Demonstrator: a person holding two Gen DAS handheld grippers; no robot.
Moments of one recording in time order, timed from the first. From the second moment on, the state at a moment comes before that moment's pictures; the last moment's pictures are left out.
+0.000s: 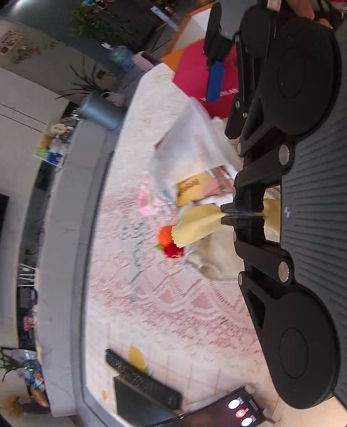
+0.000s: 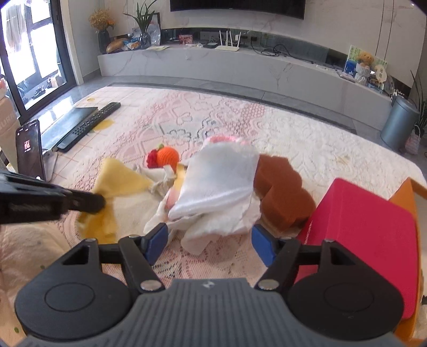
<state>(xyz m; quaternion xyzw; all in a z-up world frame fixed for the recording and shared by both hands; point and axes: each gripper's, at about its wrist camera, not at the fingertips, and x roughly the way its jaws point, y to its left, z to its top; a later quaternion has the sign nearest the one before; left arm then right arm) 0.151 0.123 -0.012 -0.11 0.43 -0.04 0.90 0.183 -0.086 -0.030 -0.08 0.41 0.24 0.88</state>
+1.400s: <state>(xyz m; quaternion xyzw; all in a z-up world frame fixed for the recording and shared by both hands) 0.118 0.061 0.057 -0.13 0.37 -0.14 0.91 0.150 -0.171 0.058 -0.01 0.37 0.25 0.89</state>
